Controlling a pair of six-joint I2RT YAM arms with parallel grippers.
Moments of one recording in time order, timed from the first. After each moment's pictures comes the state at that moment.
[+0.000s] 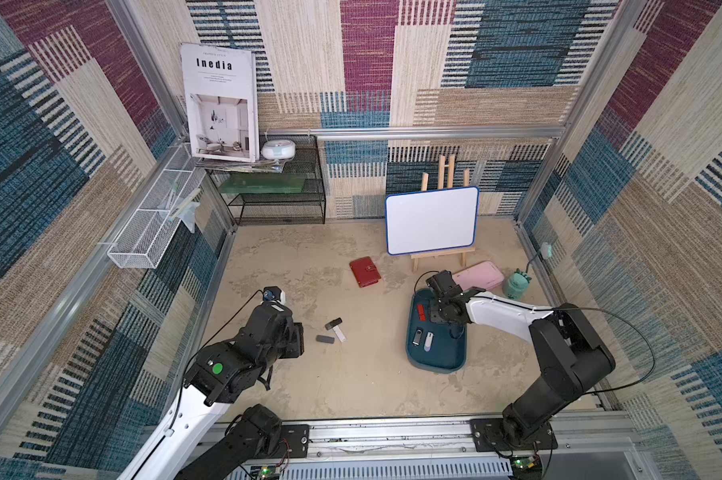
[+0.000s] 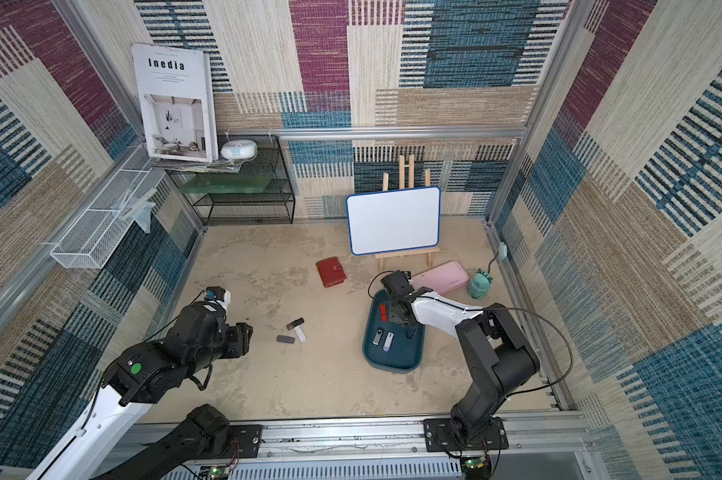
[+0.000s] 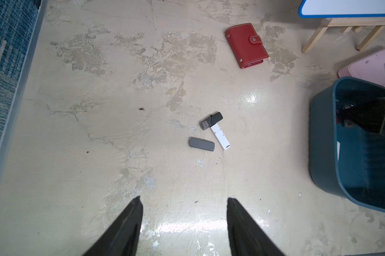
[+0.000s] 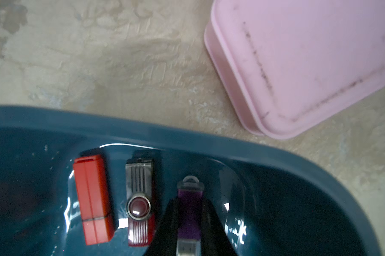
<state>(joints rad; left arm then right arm) -0.54 0.74 0.97 -1.11 -0.26 -0.49 0.51 1.65 0.90 -0.44 0.29 0.49</state>
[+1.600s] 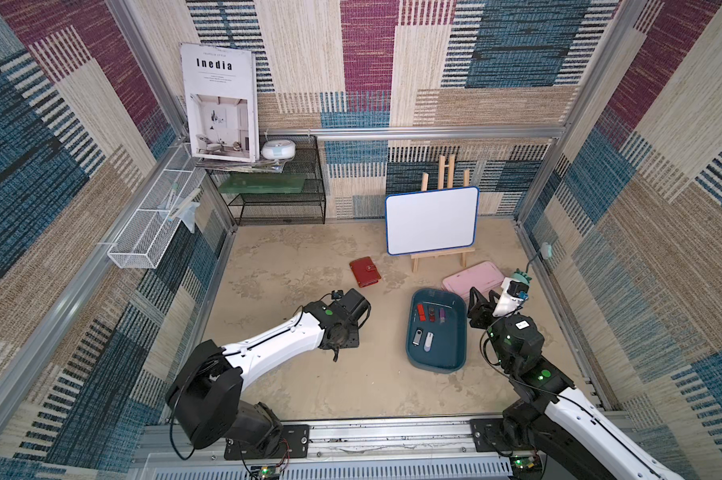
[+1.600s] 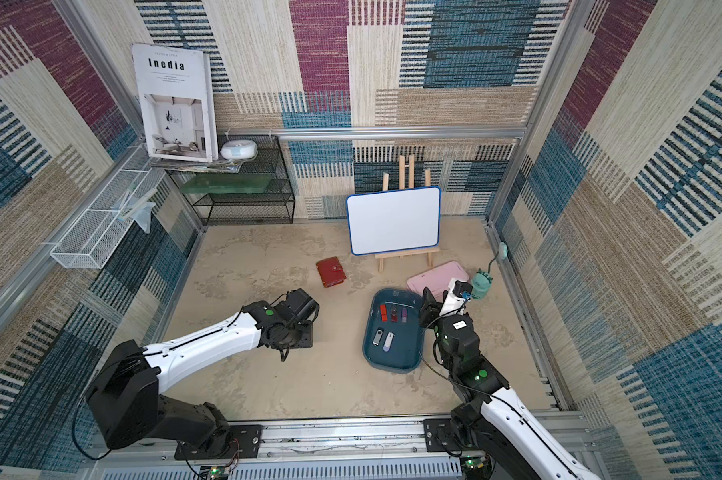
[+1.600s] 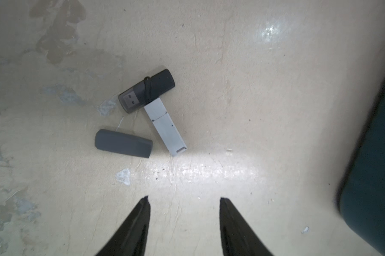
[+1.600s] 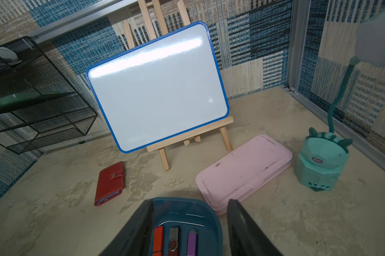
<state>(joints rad) -0.74 1.48 0.96 -0.77 -0.18 -0.78 0.51 0.58 0.36 0.06 0.47 0.38</state>
